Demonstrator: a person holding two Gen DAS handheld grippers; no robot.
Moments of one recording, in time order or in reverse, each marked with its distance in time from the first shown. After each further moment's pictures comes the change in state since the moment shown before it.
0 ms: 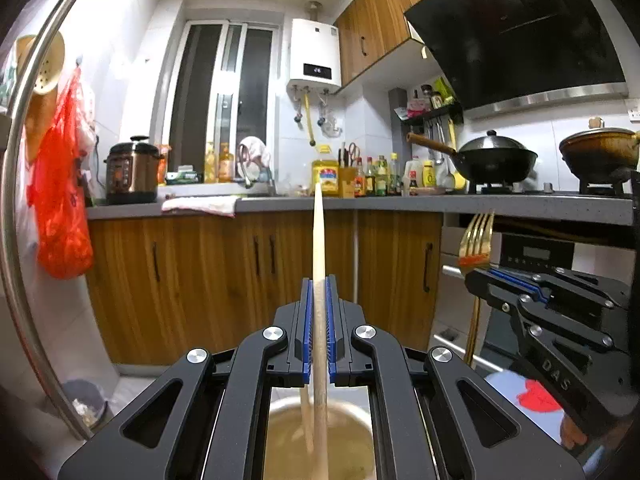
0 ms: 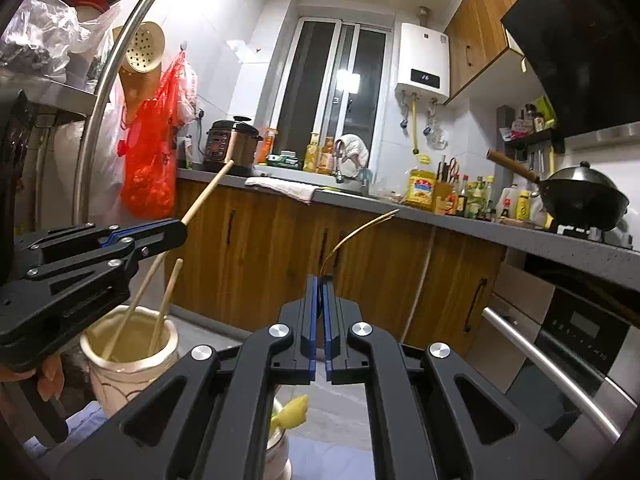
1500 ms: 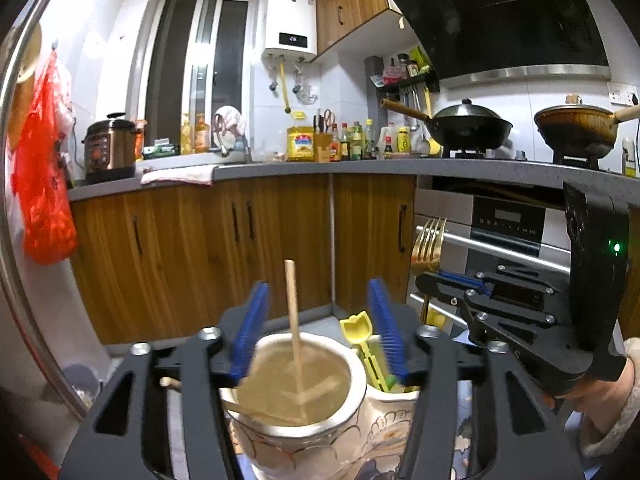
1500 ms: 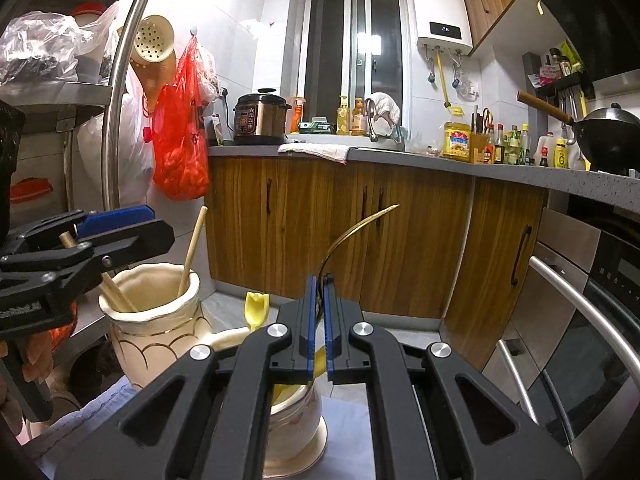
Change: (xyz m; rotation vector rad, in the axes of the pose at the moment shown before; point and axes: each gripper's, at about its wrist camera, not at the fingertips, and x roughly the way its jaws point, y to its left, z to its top) left arm -0.021 0.000 -0.013 0.023 0.114 -0.084; right arm 0.013 -0.011 -0.026 0.090 0.126 0.163
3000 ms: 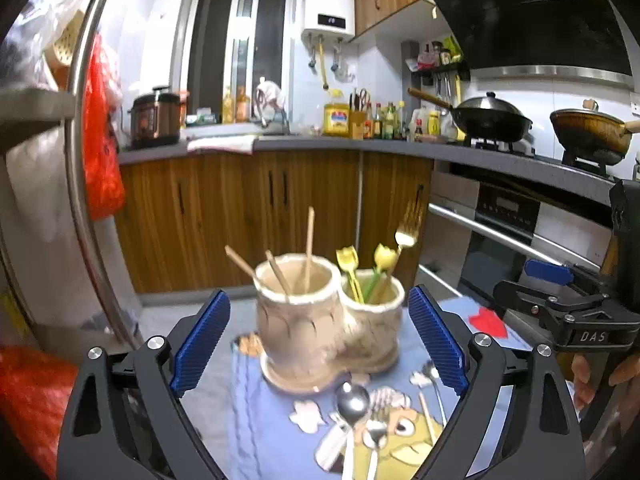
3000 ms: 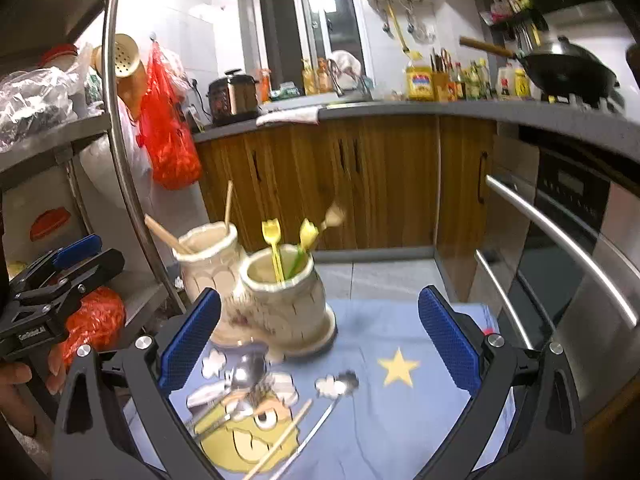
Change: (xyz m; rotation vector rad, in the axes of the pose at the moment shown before) left arm -0.103 -0.032 -0.011 -0.090 0.131 0.126; right arm -0.122 -0.007 -0.015 0.215 0.186 -0.031
